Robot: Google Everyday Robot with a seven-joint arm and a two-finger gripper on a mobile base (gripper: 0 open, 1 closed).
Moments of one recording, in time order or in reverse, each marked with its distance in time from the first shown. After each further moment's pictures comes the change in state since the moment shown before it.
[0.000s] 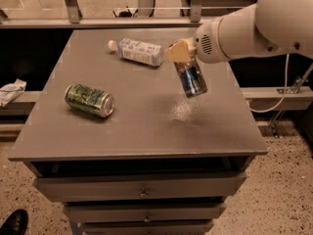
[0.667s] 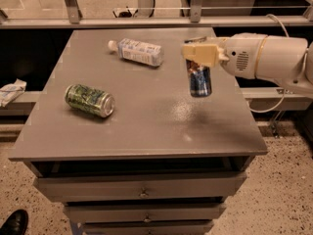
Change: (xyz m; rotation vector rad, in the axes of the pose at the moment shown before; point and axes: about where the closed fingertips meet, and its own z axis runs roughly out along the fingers) arm -0.003 -0.011 -0.037 -0.256 -0.379 -0.006
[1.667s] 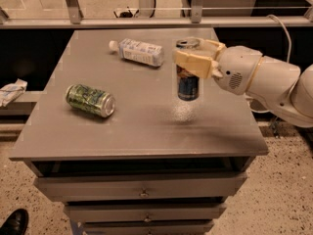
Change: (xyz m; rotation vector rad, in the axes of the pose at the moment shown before) arm 0.000 0.035 0.000 -0.096 -0.214 -0.135
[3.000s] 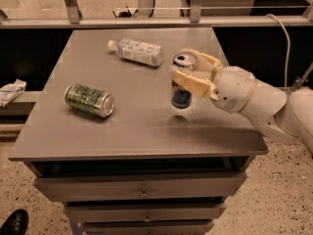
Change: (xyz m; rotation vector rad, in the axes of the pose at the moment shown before) arm 0.025 0.020 -0.008 -0.149 -0.196 -0.144
